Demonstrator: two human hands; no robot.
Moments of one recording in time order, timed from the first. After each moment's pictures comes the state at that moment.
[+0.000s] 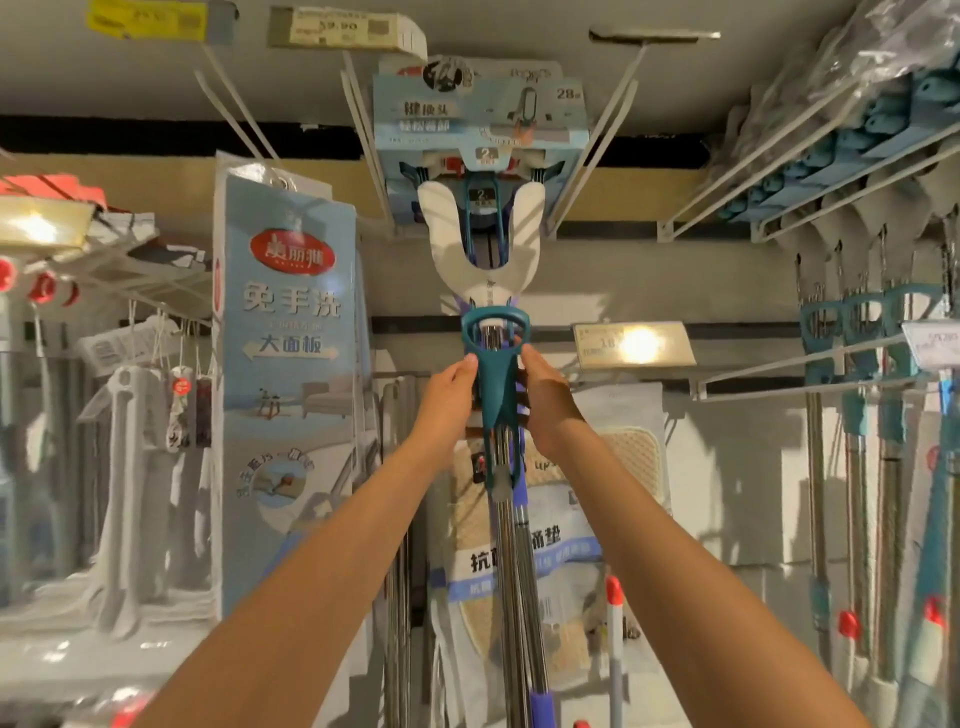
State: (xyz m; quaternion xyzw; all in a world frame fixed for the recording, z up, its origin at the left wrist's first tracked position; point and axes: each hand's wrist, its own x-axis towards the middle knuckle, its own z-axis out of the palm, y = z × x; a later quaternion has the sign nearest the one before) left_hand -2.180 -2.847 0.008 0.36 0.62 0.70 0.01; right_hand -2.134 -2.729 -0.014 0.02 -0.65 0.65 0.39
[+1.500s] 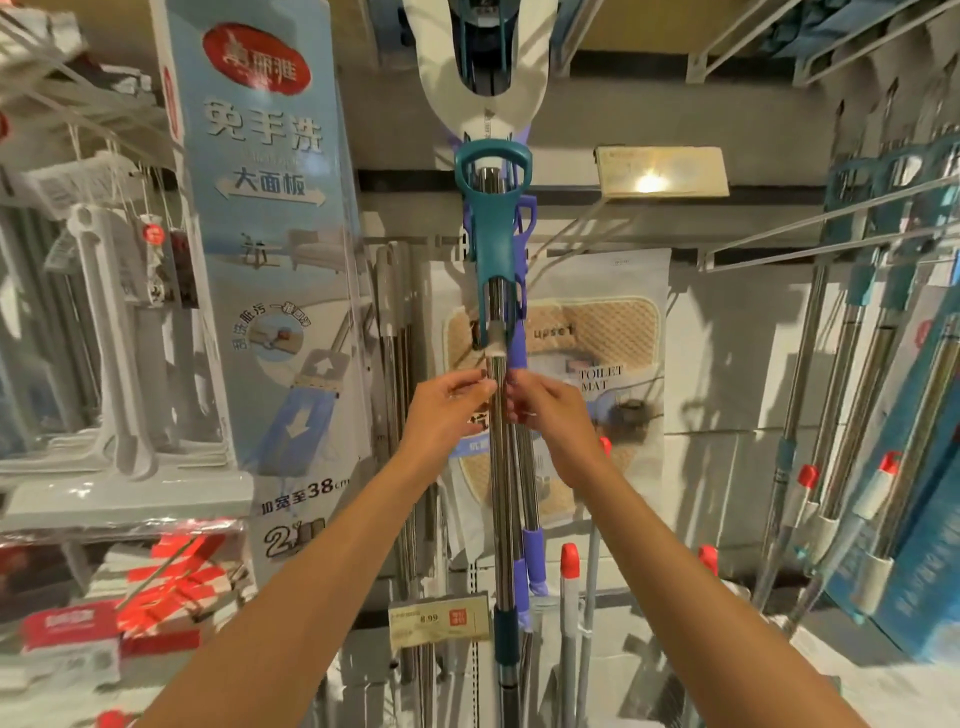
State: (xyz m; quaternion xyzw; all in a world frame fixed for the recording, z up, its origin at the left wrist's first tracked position) left_hand -2.175 -2.874 -0.150 0.34 0.63 0.70 0.06; right_hand -2.082 -2.767 -0.153 -0.07 -0.67 0.65 0.35
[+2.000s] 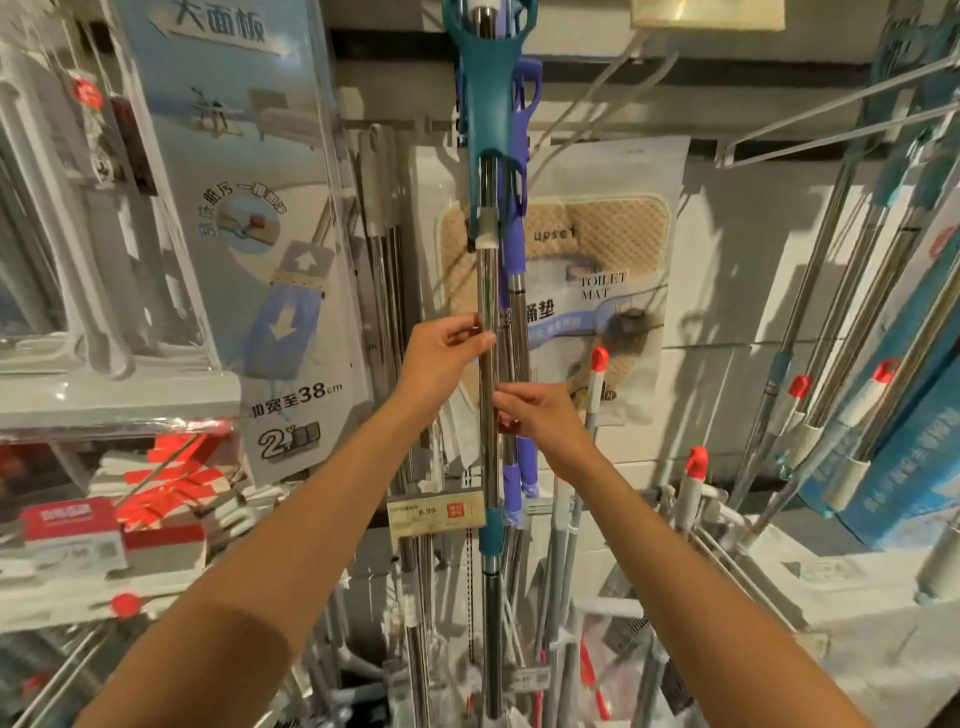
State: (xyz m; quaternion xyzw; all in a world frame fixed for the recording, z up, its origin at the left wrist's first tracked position) left_hand -2.180 -2.874 -0.203 0.36 0.66 0.66 0.01; right_hand -2.083 -2.755 -0.264 -0.10 -0.73 0.62 0.28
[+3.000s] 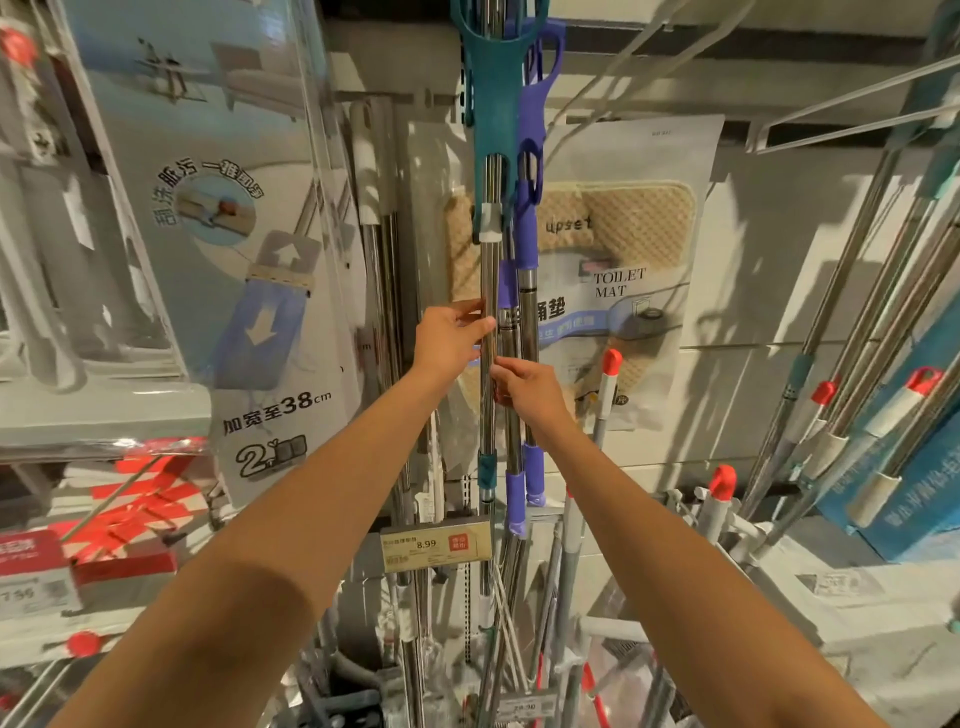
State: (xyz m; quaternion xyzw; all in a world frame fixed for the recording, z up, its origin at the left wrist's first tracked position) left_hand -2.251 -2.819 -0.210 0.28 0.69 0.66 0.07; right_hand -2.168 -2.725 -0.265 -0.19 -0.73 0.59 0.29
